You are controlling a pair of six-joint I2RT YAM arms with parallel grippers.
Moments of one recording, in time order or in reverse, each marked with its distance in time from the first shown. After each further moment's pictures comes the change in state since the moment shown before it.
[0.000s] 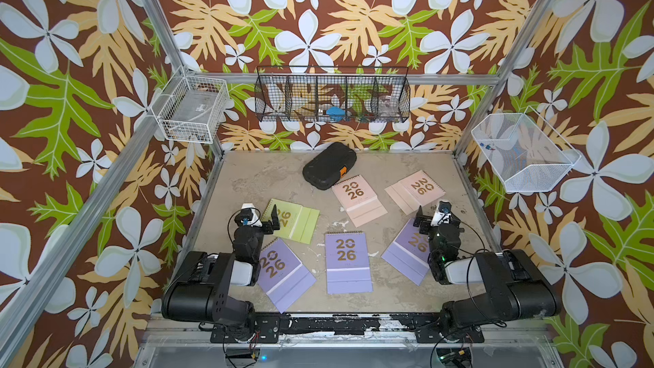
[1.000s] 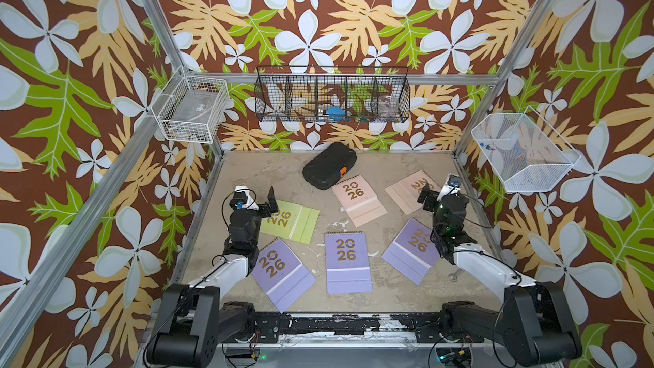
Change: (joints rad) left arm -0.024 -0.310 0.246 -0.475 -0.064 -0.092; right arm 0.031 -0.290 0.390 -0.801 0.128 0.153
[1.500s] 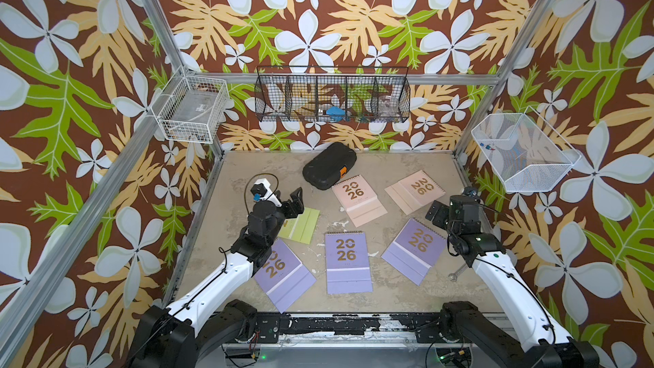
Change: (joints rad) left arm -0.374 -0.065 0.185 -0.442 -0.026 -0.326; right arm -0.063 -0.187 0.147 -0.802 -0.174 0.314
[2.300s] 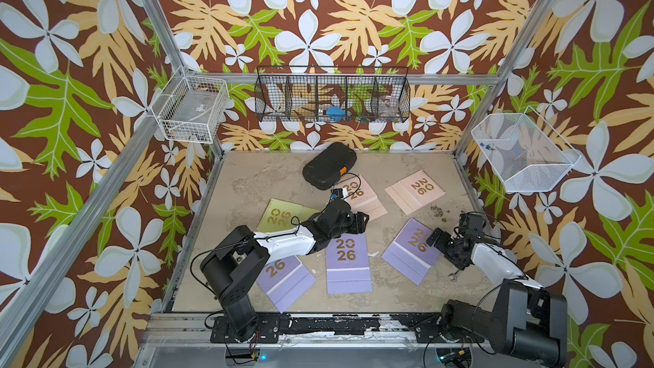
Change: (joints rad) left arm -0.381 0.655 0.381 -0.049 0.206 -0.210; right arm -0.325 0.238 -0.171 0.001 -0.454 -0.033
